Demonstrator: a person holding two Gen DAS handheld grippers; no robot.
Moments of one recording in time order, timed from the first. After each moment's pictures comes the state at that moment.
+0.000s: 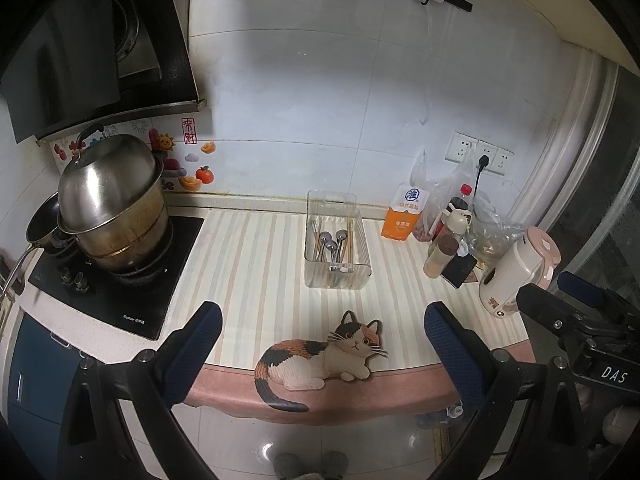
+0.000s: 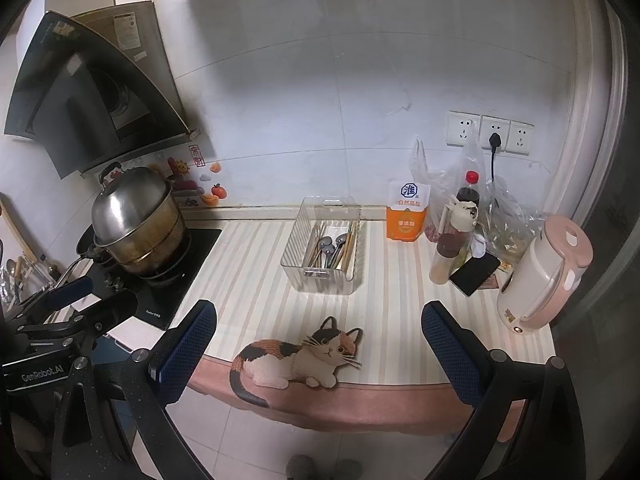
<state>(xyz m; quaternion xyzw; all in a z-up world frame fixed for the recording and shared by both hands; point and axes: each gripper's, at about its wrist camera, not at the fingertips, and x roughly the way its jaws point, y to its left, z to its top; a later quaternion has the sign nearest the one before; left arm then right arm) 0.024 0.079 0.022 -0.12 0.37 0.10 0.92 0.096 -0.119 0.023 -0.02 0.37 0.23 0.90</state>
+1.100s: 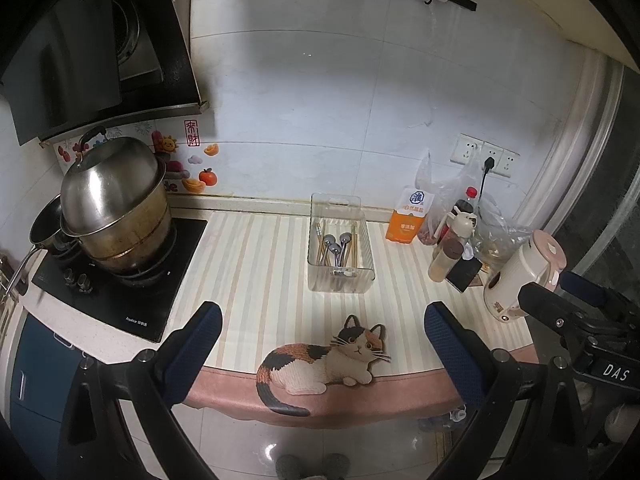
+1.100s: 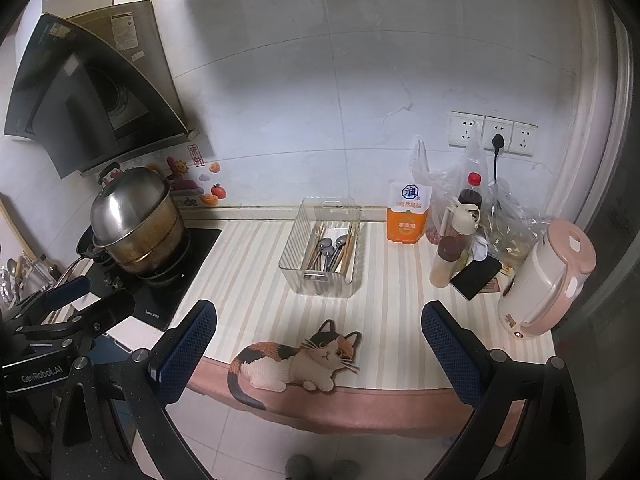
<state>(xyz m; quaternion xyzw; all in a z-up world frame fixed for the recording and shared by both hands) 0.031 0.081 0.024 -0.11 0.37 0.10 0.92 0.103 -0.117 0.025 -0.02 0.37 0.23 0.90</state>
